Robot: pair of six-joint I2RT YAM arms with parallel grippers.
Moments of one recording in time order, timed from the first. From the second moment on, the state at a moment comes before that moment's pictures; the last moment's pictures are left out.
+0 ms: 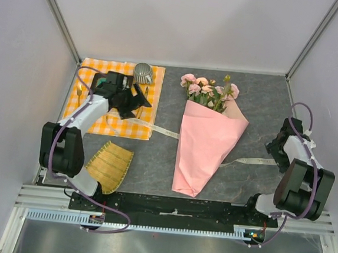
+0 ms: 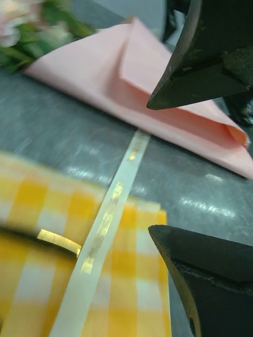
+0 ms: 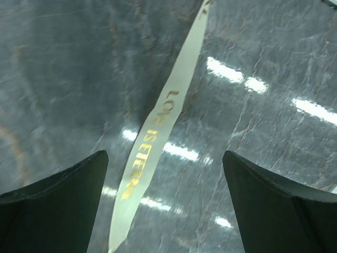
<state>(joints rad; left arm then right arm) -0.24 1.61 1.19 -0.49 0.31 -0.70 -0.35 1.36 0.80 -0.67 0.33 0.76</state>
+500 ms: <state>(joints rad) -0.15 1.82 1.29 -0.70 0.03 -0.87 -0.47 1.60 0.87 -0.48 0.42 0.76</state>
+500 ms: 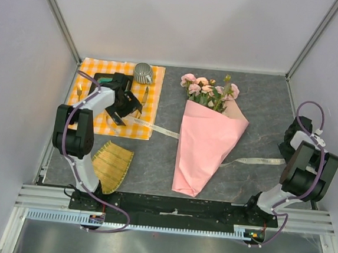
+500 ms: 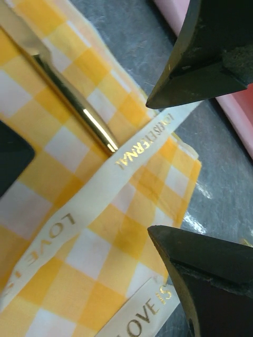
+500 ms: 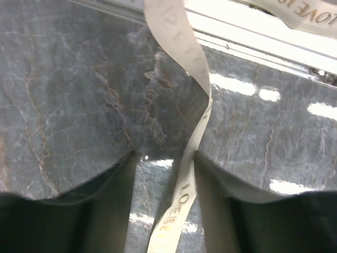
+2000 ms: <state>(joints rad) -0.39 2.03 1.48 -0.85 -0.30 -1.23 -0.39 1.22 0.76 -0.52 0.33 0.67</state>
